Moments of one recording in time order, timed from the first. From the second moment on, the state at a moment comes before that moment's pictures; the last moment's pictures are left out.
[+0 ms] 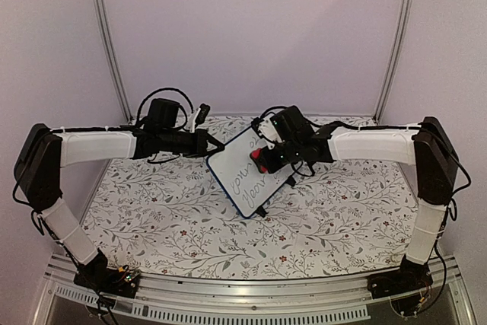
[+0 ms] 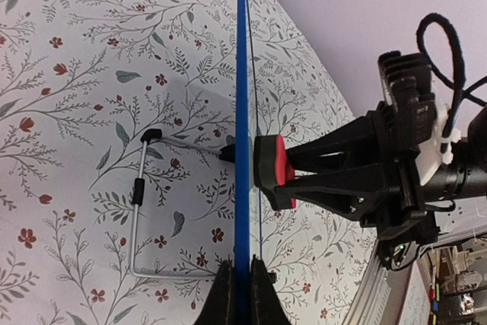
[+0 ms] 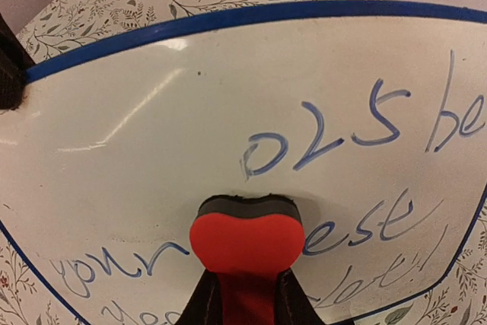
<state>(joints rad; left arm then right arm) -0.53 1.66 1.07 0.03 0.55 -0.45 0.82 1.89 1.37 -0.23 0.05 0.10</state>
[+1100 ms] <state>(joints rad) -0.53 1.66 1.07 0.03 0.54 -0.46 0.81 1.90 1.38 -0.20 0.08 0.09</state>
